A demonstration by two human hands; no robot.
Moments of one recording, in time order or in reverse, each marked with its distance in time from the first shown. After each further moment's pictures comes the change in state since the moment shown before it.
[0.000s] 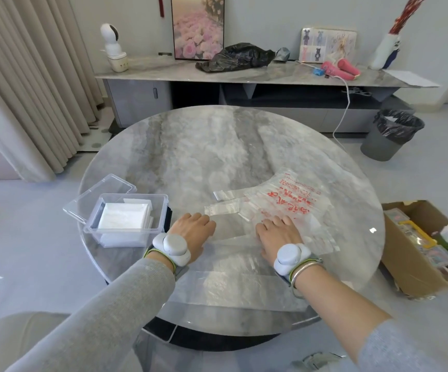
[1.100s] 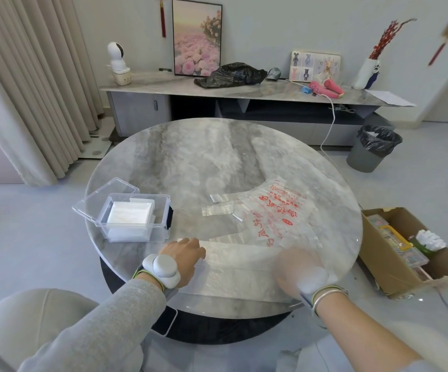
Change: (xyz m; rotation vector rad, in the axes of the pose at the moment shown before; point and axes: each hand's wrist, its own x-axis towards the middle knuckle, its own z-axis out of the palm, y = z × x) left_hand -0.058 0.021 0.007 -0.109 -0.127 -0.017; right_hand -0.090 0.023 -0.003 0.174 -0.295 0.161
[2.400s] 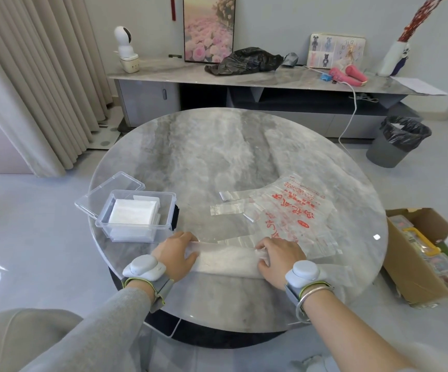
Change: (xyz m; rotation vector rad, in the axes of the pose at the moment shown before) left_hand 0.010 -0.031 0.027 -0.536 0.195 -0.311; right_hand 0.051 -0.039 -0.003 0.271 0.203 -0.155
